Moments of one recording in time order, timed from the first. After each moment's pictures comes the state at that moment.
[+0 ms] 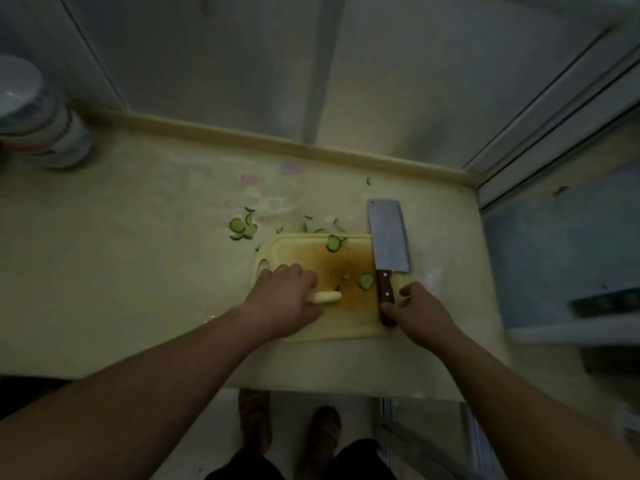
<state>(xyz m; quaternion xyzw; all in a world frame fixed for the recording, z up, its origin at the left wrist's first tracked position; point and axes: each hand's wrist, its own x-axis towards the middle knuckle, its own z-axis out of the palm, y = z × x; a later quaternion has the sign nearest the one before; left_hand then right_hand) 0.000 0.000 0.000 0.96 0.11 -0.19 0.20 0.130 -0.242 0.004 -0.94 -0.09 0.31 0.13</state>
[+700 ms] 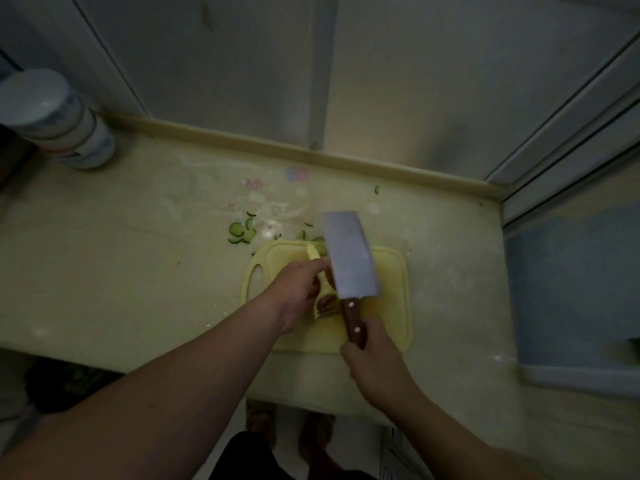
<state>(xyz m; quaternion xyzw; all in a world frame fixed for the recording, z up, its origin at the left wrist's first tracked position) 0.061 -0.041 0.010 0.45 0.45 -0.05 0.77 0.074 -0.229 0.014 -0.84 -0.11 0.39 0.36</state>
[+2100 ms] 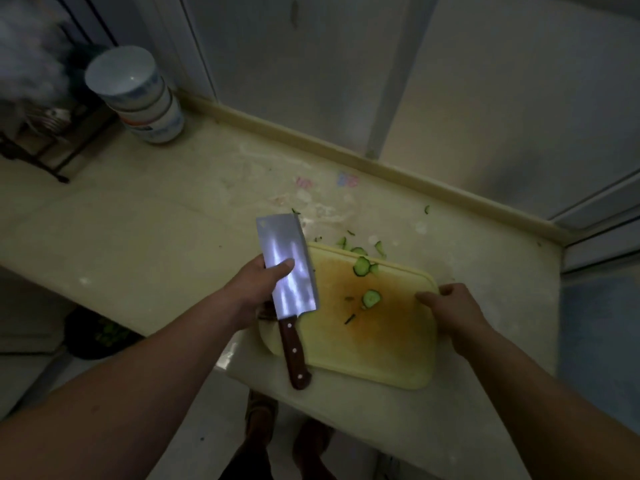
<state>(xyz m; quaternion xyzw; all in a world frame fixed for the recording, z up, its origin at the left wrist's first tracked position) -0.023 0.035 -0.011 0.50 0.50 0.05 0.71 0.226 -0.198 -0.016 -0.90 -0.02 0.35 0.27</state>
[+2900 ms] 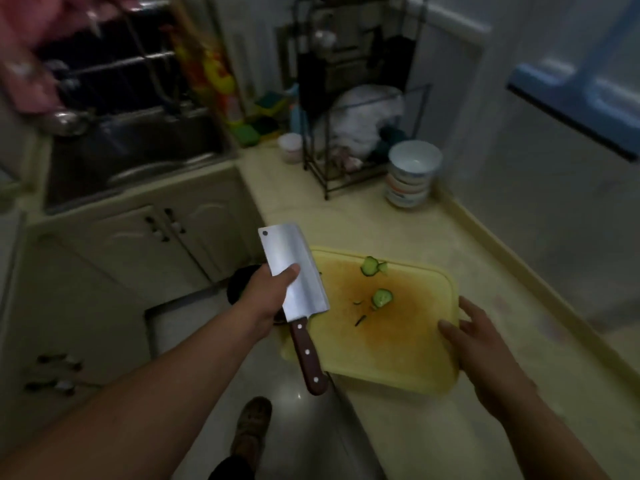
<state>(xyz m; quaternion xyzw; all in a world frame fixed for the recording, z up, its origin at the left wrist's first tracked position) -0.273 0.085 0.074 0.30 0.63 0.41 0.58 0.057 0.008 0.082 -0.74 -0.35 0.49 0.31</state>
